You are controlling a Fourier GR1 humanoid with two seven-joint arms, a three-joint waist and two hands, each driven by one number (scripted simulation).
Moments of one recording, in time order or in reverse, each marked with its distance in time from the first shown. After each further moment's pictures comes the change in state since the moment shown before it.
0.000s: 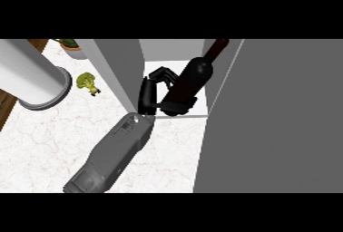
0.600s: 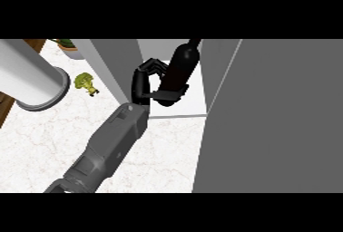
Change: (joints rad) left arm -0.117 -0.001 0.120 0.219 0.140 -0.092 -0.145; right arm -0.014 0.010 -0.002 0.015 -0.017 0.008 -0.007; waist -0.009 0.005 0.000
